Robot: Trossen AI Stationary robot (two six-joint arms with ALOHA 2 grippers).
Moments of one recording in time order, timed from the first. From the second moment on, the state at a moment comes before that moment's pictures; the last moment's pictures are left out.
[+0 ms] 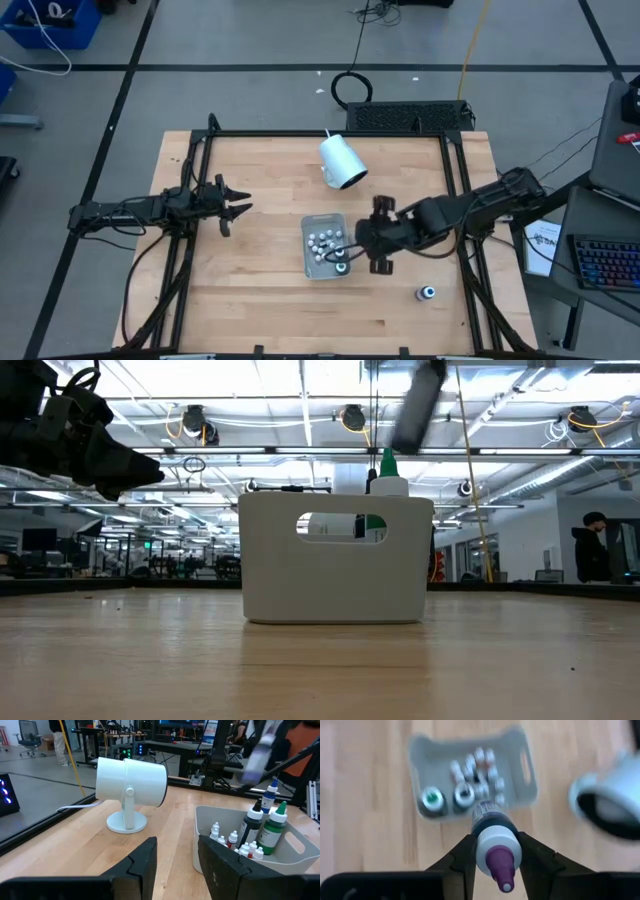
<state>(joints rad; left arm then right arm) 0.05 0.10 0.04 -0.03 -0.16 -0.11 0.36 1.59 1.58 -1.16 0.31 0.38</state>
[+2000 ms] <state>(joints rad) 0.05 0.10 0.04 -0.03 -0.16 -0.11 0.28 2.21 2.04 -1.25 -0.06 0.01</state>
